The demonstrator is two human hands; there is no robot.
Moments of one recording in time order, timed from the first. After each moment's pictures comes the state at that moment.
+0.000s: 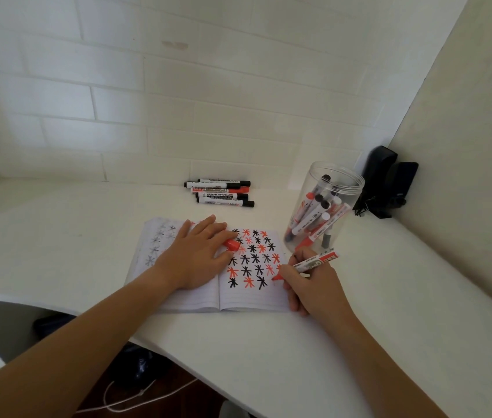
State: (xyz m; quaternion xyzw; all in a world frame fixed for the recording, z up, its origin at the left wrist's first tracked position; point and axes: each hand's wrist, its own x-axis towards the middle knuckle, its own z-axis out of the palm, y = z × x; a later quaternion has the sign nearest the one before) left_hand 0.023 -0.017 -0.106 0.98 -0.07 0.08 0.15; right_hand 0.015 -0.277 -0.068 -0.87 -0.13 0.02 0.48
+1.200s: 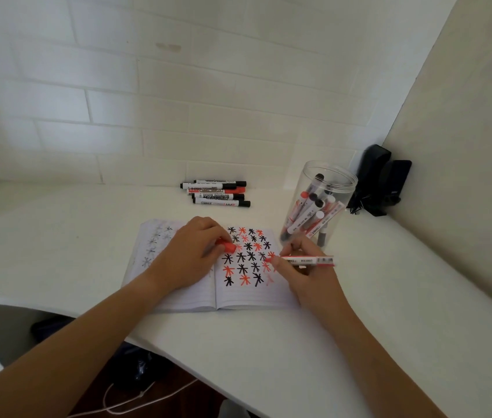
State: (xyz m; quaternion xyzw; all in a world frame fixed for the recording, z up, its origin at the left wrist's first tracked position) left_hand 0.017 -0.017 -0.099 0.92 -0.16 0.24 0.28; right_hand 0.017 -0.278 -0.065 -0.81 -0.20 -0.04 0.55
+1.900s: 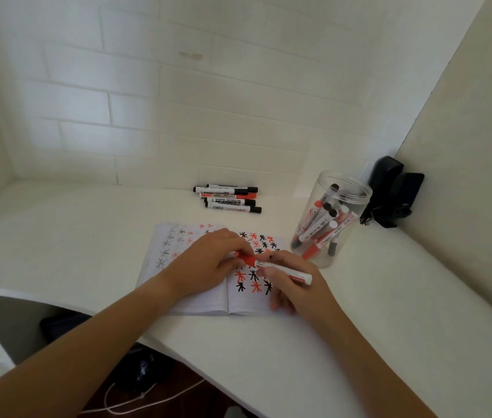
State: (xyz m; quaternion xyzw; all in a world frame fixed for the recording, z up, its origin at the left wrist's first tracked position) left_hand 0.008 -0.022 -0.090 0.90 -0.23 0.20 0.30; right_hand 0.015 -0.257 -0.070 -0.77 -0.29 0.06 0.56
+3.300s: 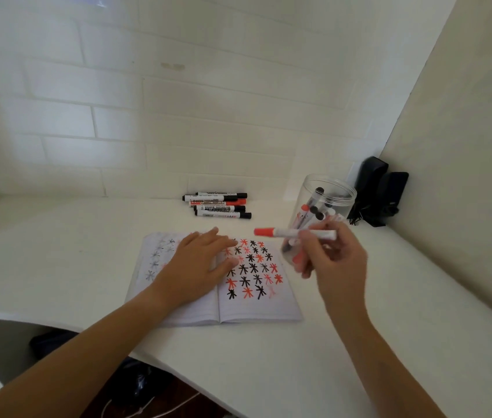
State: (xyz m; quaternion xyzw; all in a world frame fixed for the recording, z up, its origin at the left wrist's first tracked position) left_hand 0.015 -0.021 -0.101 0.94 -0.11 0.20 0.25; right_hand 0.016 -0.275 -0.028 -0.70 -0.19 -0.19 0.66
